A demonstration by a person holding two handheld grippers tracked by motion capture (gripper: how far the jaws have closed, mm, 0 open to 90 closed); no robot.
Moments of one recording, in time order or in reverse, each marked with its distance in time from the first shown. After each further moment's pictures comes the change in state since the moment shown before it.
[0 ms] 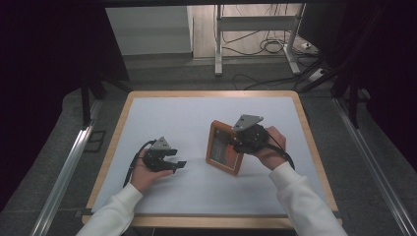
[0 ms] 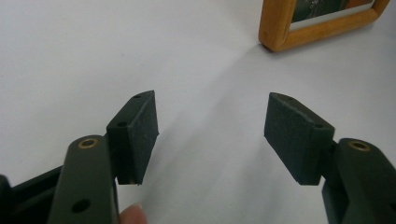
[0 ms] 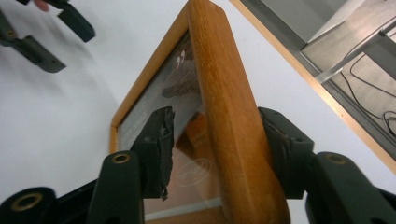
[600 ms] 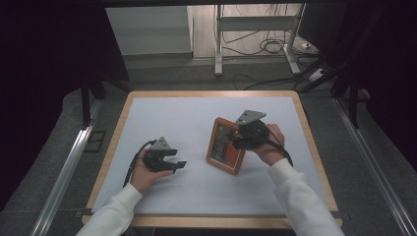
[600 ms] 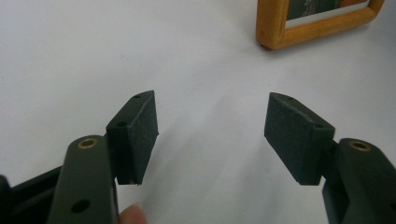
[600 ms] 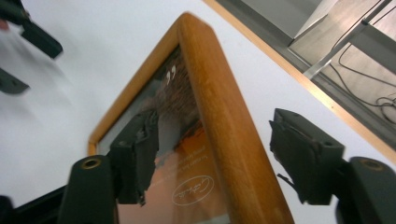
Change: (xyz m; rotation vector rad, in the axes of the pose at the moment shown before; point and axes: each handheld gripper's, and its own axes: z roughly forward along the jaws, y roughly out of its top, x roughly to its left) left arm 0.000 0.000 -0.001 -0.003 -0.003 0.007; right arm -0.012 -0.006 0.009 -0.046 -0.036 0.114
